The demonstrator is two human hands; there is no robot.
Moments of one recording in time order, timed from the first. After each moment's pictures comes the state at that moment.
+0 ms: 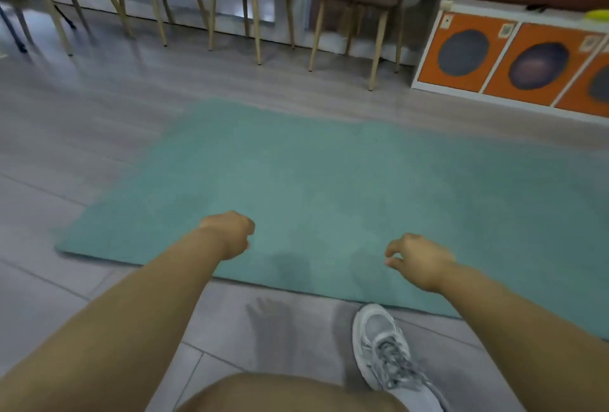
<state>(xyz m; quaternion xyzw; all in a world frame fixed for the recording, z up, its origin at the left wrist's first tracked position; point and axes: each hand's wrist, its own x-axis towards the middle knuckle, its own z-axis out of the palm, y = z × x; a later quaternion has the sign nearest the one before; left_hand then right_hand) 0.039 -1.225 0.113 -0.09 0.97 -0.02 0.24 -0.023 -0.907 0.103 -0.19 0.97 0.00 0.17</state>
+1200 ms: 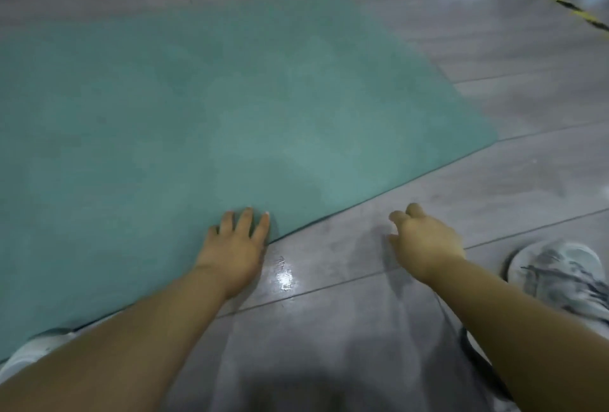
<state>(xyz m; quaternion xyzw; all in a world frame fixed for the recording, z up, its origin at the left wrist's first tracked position) -0.089 -0.614 -0.105 0.24 0.94 -0.12 0.20 -0.022 -0.351 -0.067 0.15 0.97 -0.01 0.19</state>
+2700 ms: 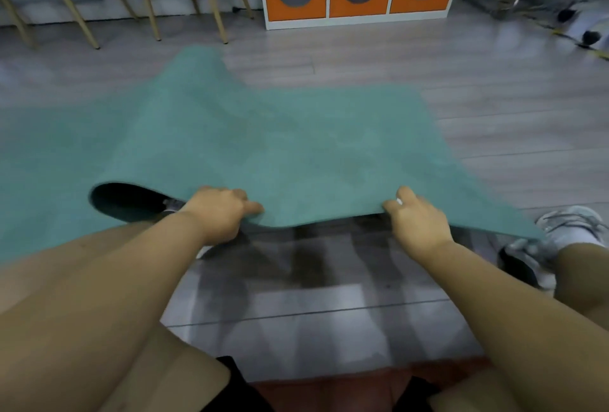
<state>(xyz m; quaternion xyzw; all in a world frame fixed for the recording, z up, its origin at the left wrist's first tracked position) 0.077 -0.904 0.107 0.24 0.94 -0.20 0.16 0.132 -0.593 0.064 0.00 1.00 0.03 0.02</state>
